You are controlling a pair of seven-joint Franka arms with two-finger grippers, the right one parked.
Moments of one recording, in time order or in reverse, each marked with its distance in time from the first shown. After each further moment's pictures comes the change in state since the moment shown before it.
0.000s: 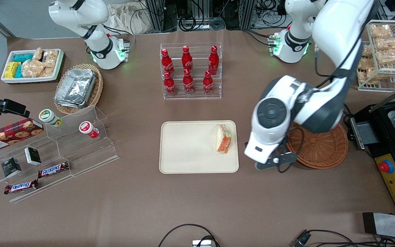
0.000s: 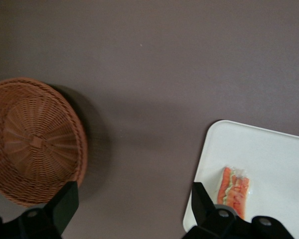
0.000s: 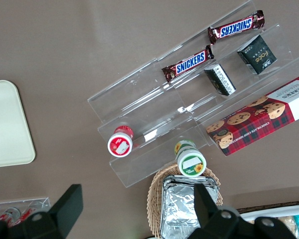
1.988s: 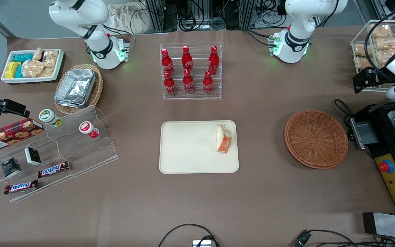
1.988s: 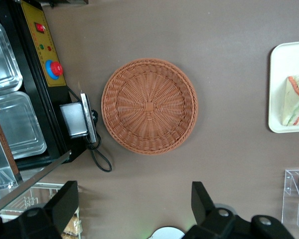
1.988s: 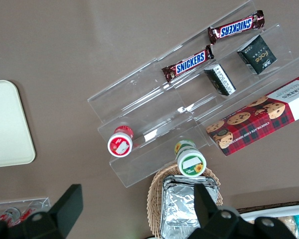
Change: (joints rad) arm 0.016 -0.608 0.525 -0.213 -0.354 -0.237 0.845
